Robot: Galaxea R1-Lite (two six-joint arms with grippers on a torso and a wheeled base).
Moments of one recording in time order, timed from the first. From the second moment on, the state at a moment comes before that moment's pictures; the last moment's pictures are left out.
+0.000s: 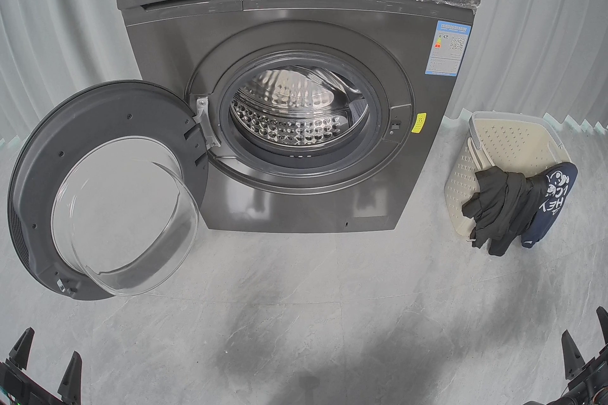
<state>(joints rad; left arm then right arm) 0.00 0.02 -0.02 0.00 0.00 -0.01 0.01 0.01 -0.02 0.00 0.01 0.00</state>
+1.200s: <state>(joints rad) 0.00 0.02 -0.02 0.00 0.00 -0.04 0.01 0.01 -0.02 0.00 0.01 0.00</state>
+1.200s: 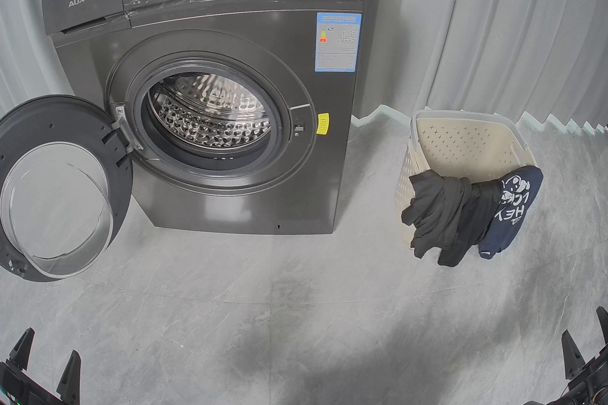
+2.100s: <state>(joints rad) 0.00 0.02 -0.02 0.00 0.00 -0.04 0.01 0.01 -0.02 0.00 0.01 0.00</state>
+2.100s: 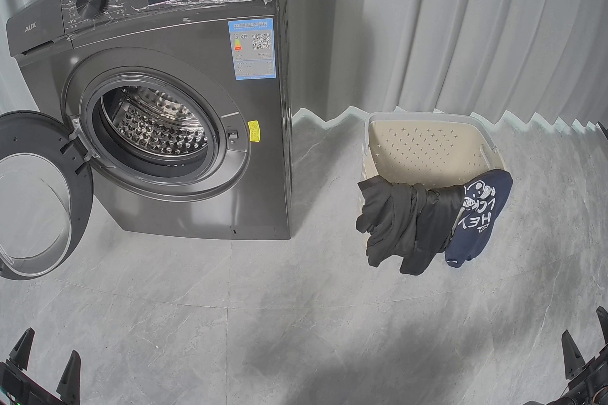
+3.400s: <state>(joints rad) 0.00 0.02 -0.02 0.00 0.01 -0.04 0.01 0.02 -0.02 0.00 0.01 0.00</state>
